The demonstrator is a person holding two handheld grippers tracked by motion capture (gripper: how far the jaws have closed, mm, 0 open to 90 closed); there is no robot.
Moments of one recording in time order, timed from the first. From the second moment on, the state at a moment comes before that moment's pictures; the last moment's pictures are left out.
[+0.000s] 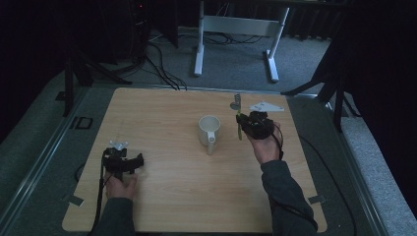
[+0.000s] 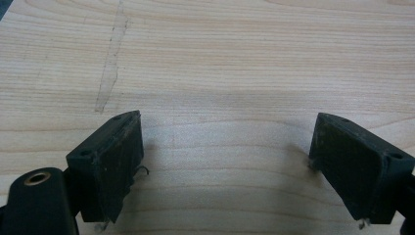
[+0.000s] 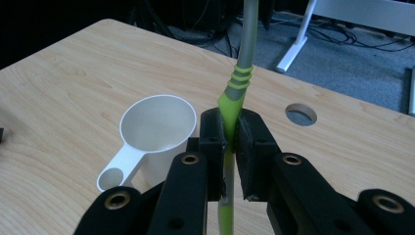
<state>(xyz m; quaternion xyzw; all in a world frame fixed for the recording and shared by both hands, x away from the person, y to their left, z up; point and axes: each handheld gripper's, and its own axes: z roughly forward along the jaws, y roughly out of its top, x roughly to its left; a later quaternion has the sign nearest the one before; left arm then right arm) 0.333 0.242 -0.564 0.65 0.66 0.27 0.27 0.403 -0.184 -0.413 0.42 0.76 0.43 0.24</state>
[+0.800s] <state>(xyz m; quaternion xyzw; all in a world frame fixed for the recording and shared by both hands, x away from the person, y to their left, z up) 0.333 0.242 -0.564 0.65 0.66 0.27 0.27 0.400 -0.178 -0.408 0.40 0.76 0.46 0.24</state>
